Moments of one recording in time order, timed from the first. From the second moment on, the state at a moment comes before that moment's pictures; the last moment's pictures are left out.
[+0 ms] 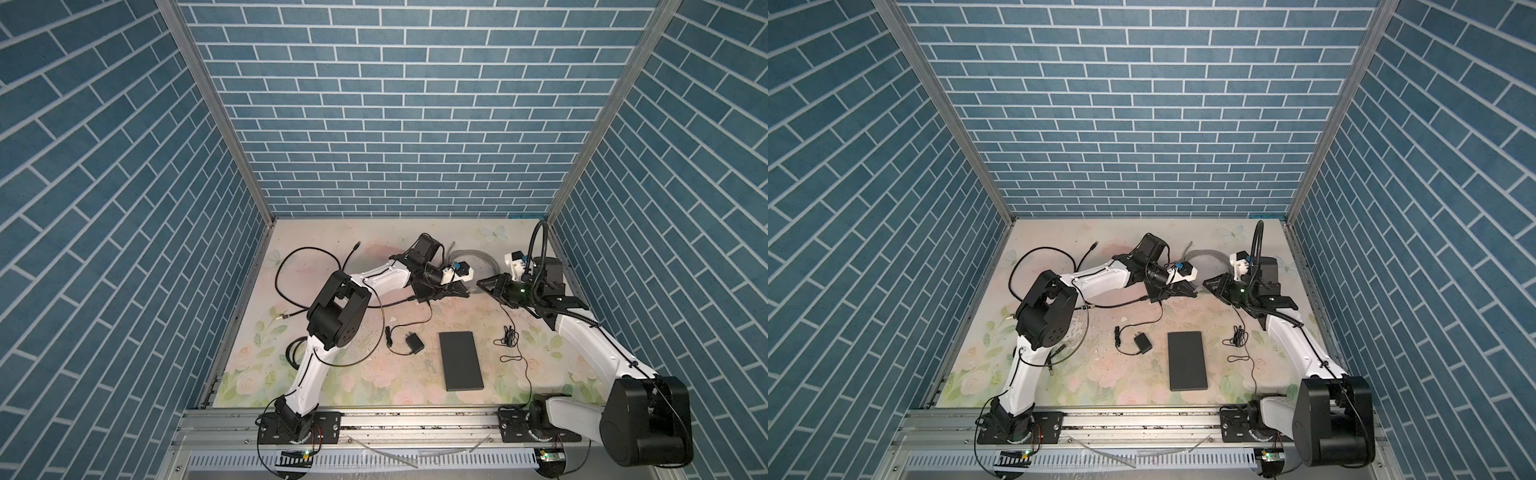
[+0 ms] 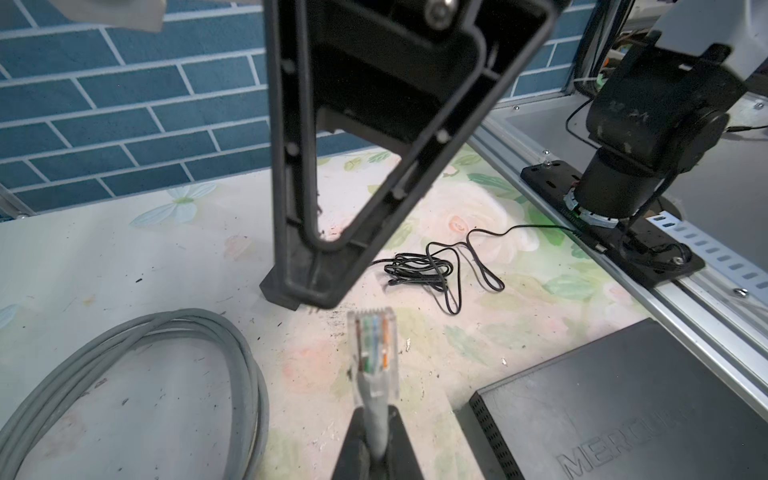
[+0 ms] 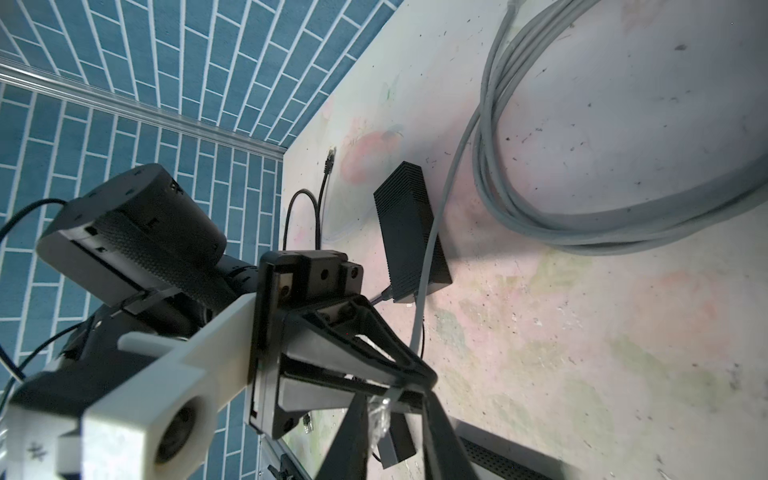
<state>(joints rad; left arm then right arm) -0.70 2.22 1.69 -0.26 1.03 0.75 0.11 1.20 0.75 -0.25 -0.71 0.63</state>
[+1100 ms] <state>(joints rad) -0.69 2.24 1.73 -0.37 1.07 0.76 0.22 1.23 0.86 -0.39 -0.60 0.54</state>
